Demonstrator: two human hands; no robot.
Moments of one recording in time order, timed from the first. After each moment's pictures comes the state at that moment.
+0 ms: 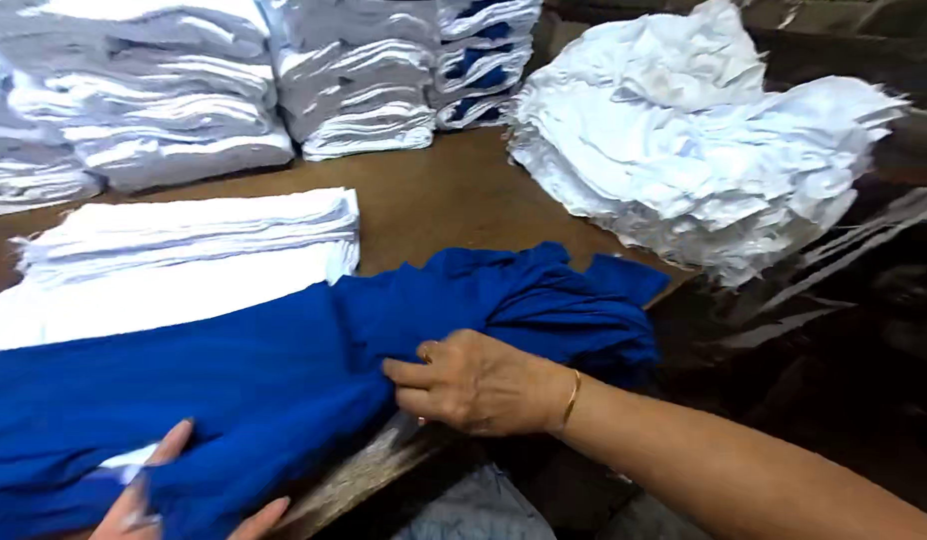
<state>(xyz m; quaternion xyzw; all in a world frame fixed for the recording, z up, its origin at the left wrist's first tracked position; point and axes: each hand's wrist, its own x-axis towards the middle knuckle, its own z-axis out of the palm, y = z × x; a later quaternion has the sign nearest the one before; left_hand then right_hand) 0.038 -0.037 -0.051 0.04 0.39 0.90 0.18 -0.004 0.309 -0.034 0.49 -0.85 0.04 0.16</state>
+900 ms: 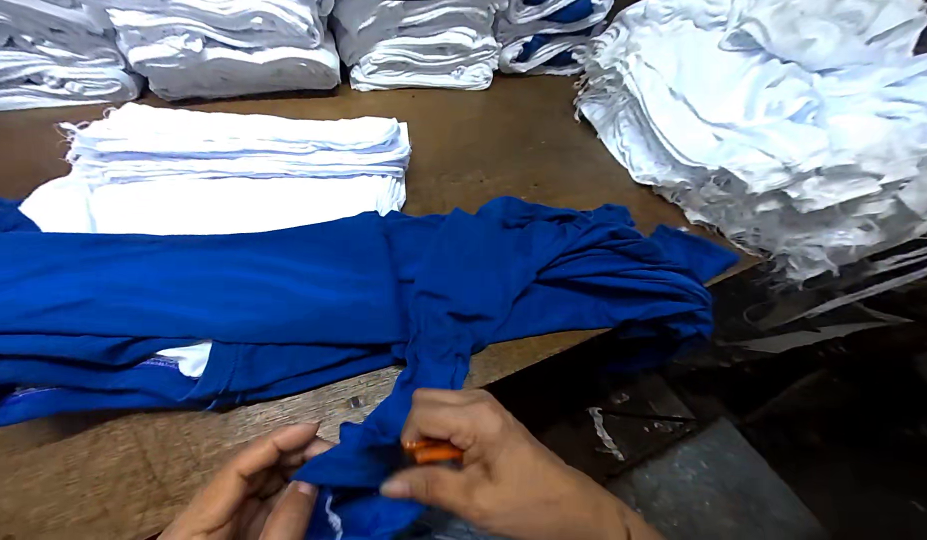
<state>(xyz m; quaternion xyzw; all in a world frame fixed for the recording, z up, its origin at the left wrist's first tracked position) 0.094 -0.010 -0.065 0.16 0.71 0.68 -0.06 0.083 0.226 -0.074 0.22 -0.81 0.55 -0.01</state>
